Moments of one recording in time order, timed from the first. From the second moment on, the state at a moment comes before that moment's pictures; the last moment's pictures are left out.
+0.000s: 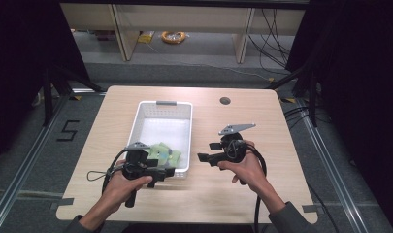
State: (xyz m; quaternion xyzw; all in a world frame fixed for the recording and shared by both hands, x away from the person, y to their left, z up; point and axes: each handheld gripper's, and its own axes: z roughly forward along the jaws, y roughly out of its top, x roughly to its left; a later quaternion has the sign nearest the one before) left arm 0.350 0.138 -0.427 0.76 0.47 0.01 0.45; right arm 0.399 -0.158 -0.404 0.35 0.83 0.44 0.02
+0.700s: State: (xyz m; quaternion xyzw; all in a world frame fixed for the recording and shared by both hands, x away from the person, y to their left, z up) left arm 0.318 0.116 -0.442 0.78 0.42 0.01 0.46; right arm 0.369 -0.199 -0.423 0.38 0.80 0.46 0.02
